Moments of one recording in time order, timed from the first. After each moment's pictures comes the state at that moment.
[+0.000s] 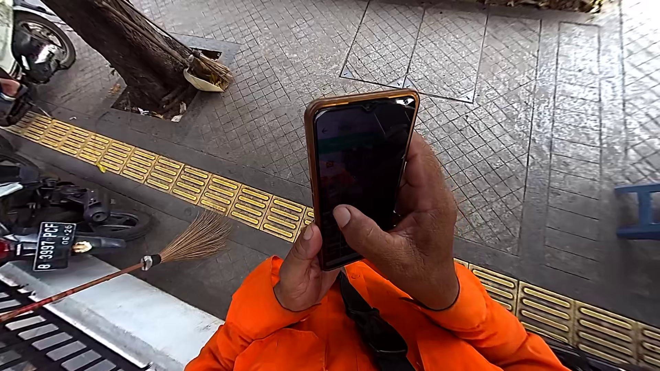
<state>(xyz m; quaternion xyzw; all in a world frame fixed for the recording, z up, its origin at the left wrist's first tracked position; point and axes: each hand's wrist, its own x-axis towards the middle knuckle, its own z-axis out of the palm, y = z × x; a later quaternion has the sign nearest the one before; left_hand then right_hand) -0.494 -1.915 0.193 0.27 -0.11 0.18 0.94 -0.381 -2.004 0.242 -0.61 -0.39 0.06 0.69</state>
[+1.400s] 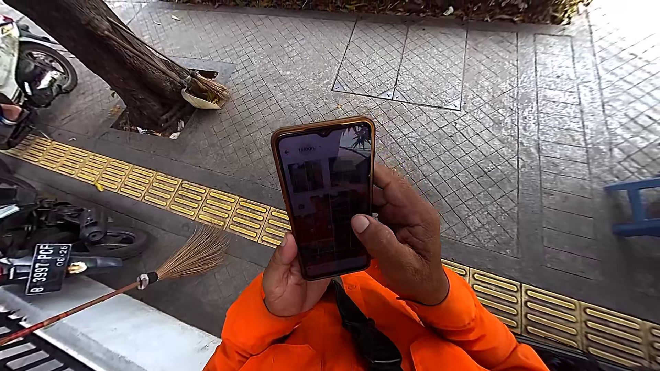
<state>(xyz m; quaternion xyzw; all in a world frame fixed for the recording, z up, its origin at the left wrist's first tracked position) -0.495 -1.911 0.186 0.21 -0.11 0.16 0.96 -0.369 -2.018 0.226 -0.51 -0.43 0.11 0.73</state>
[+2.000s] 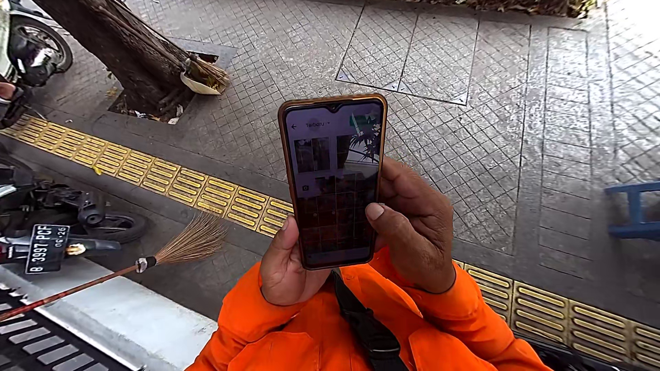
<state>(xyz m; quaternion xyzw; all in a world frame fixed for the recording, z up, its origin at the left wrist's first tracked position) -0.494 -1.918 0.191 0.21 -0.10 0.14 0.96 -0.360 -2.031 0.221 -0.50 -0.45 0.12 0.73</state>
